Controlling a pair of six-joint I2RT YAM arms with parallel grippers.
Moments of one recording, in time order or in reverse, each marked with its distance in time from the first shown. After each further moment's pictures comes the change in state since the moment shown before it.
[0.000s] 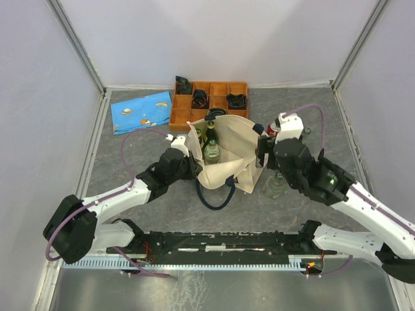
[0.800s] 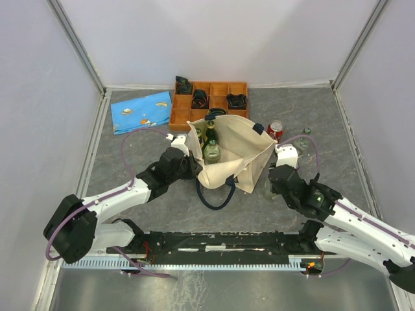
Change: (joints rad) left arm 0.001 0.001 0.007 -0.008 0.000 0.000; right arm 0.000 -0.123 -0.355 0.038 -0.024 0.021
